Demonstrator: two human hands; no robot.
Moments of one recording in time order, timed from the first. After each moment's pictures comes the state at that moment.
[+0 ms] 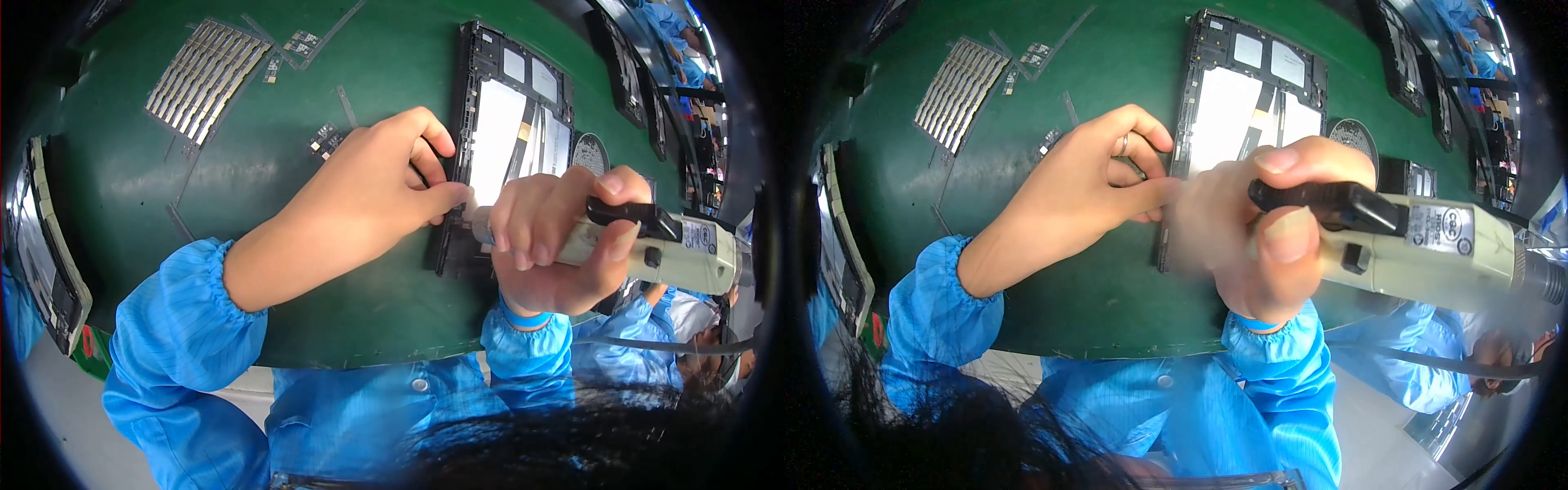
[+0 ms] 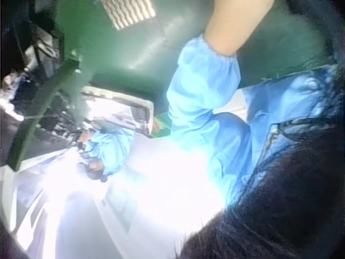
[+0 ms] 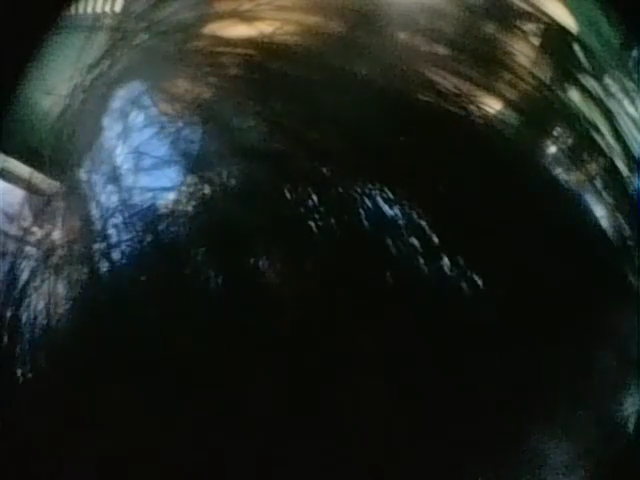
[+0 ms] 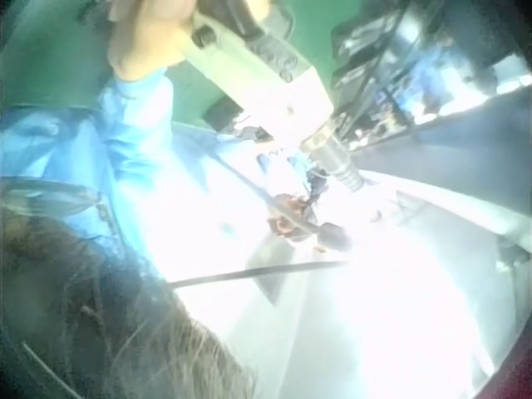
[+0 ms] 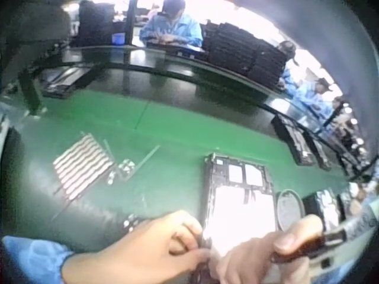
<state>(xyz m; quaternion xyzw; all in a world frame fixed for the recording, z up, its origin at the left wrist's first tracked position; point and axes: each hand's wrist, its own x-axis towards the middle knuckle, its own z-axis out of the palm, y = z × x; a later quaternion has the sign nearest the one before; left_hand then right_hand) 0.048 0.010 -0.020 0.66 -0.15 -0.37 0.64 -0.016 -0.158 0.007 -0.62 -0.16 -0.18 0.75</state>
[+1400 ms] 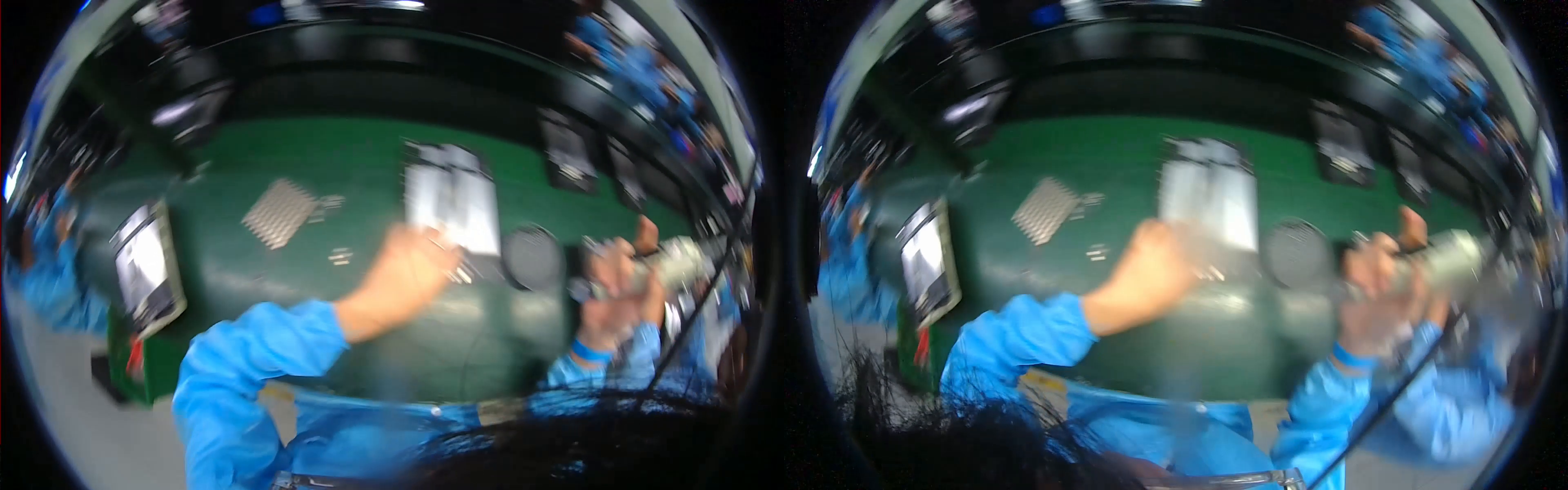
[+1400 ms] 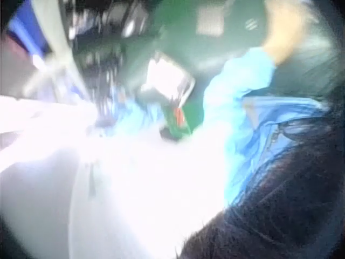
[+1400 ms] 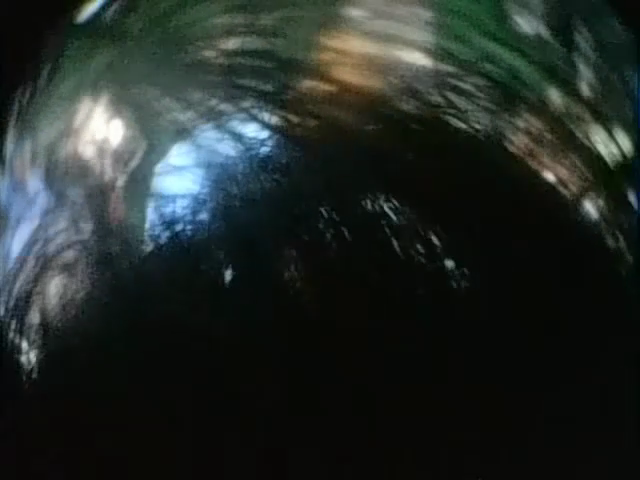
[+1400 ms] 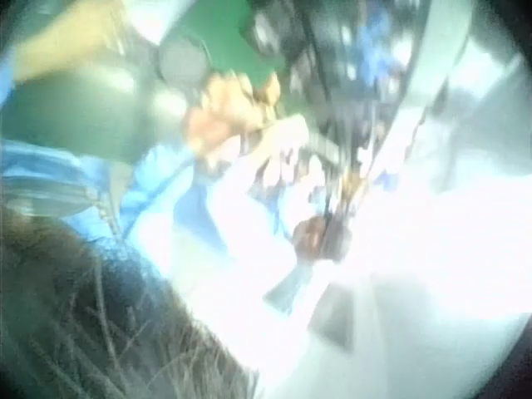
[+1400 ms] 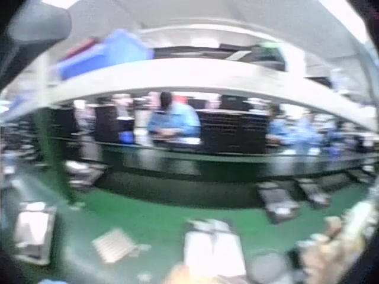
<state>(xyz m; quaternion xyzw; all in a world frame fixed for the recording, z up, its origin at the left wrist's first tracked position) 0.024 -0.048 -0.004 0.87 -0.46 0.15 0.09 -0.064 -0.324 0.090 -0.41 -0.06 -0.26 0.87</state>
